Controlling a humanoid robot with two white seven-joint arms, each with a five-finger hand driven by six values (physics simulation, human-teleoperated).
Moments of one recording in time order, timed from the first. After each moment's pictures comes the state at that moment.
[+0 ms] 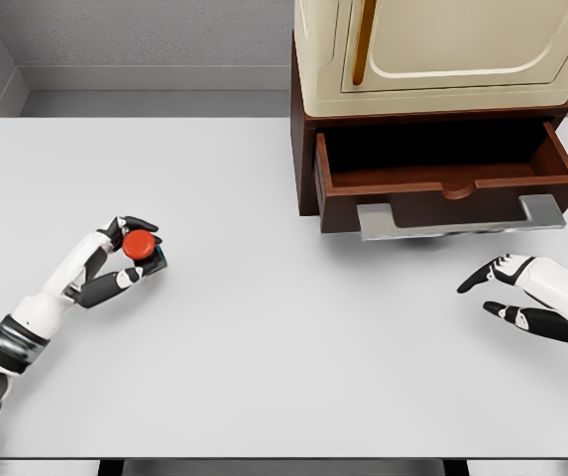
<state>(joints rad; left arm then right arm) 0.03 0.51 -0.20 -1.48 0.27 -0.52 -0.32 0.28 -0.84 -0.06 -1.77 0.05 -0.61 0.36</state>
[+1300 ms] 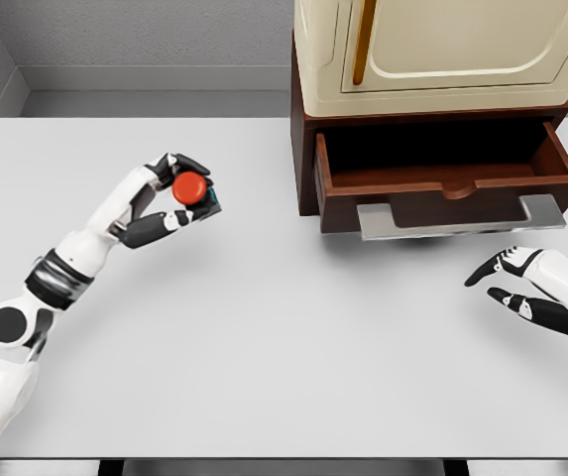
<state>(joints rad) -0.21 0.43 -0.31 -1.54 0.27 -0.43 -0.33 0.28 -0.80 -0.10 -1.77 0.05 -0.61 0.35</state>
